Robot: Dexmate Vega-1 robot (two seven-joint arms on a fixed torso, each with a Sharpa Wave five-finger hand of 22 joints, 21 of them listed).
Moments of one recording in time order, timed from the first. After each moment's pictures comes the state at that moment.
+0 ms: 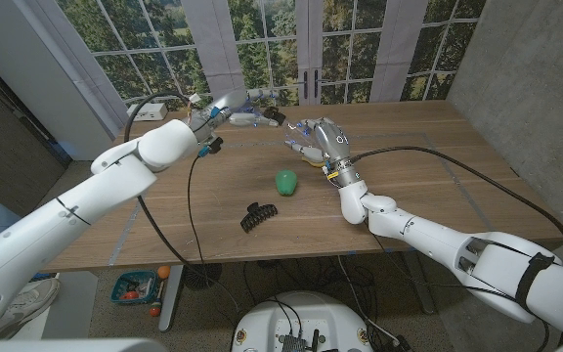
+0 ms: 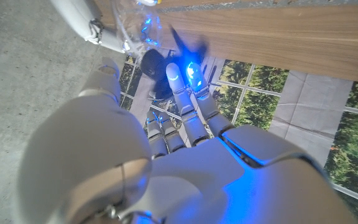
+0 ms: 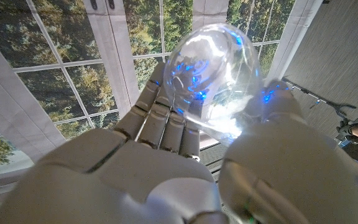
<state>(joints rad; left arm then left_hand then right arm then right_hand) 0.81 0.94 0.39 -2.07 -0.08 0.18 -0.02 0.93 -0.02 0.18 -0.13 0.17 0.30 -0.11 0.19 0.19 0.25 -0.12 0.18 0.19 0.56 -0.05 0.79 0.91 0.27 -0.04 1.46 0.31 -0.49 -0.38 -0.99 -1.02 -0.68 0.23 -1.08 0.79 -0.06 0.27 -0.09 0.29 0.78 0.06 0.50 0.25 0.90 -0.04 0.69 0.83 0.86 -0.11 0.36 1.00 0.48 -0.05 0.79 0.21</state>
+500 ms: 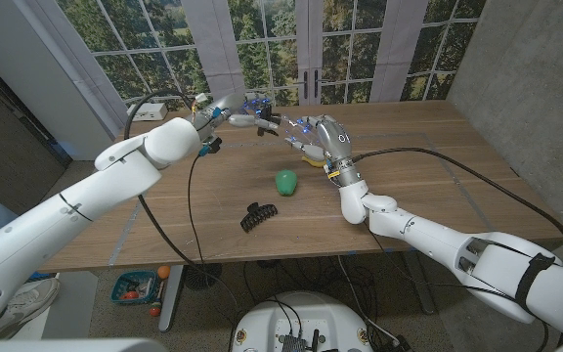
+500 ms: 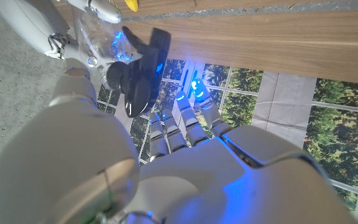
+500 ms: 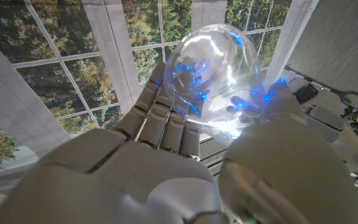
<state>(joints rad) 0.79 0.95 0.42 -2.10 -0.04 0.31 0.00 0.82 -0.10 0.12 -0.13 0.18 0.24 -0.09 0.19 0.19 0.22 -0.13 0.20 0.20 0.18 -0.04 0.44 0.60 -0.01 0.03 1.35 0.18 -0.49 -0.37 -0.98 -1.01 -0.68 0.27 -1.11 0.79 -0.06 0.27 -0.10 0.29 0.79 0.05 0.50 0.25 0.91 -0.04 0.68 0.83 0.86 -0.11 0.35 1.02 0.47 -0.05 0.81 0.21</state>
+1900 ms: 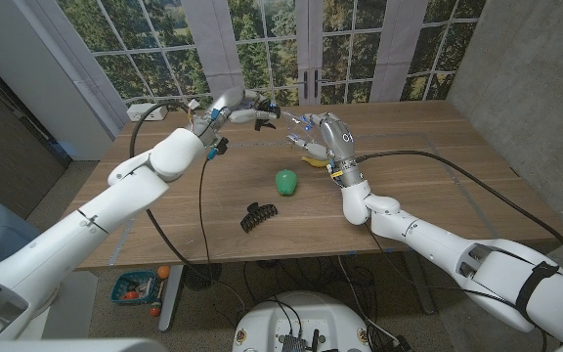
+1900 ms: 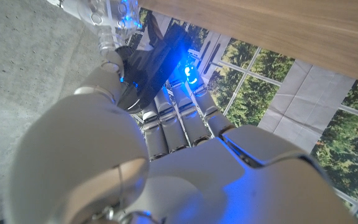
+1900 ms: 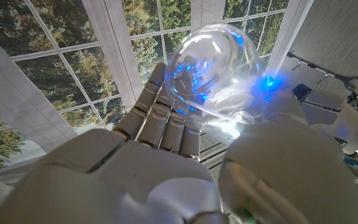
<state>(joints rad) 0.86 0.83 0.38 -1.99 -0.10 0.07 0.12 0.99 0.04 0.42 -0.21 0.18 0.89 -0.01 0.34 0.19 1.00 -0.07 0.38 0.25 0.78 -0.08 0.36 0.24 0.31 -0.04 1.10 0.17 -0.54 -0.37 -0.88 -1.04 -0.74 0.32 -1.12 0.79 -0.06 0.25 -0.09 0.29 0.80 0.05 0.49 0.24 0.92 -0.05 0.66 0.84 0.87 -0.11 0.32 1.04 0.46 -0.05 0.85 0.20</state>
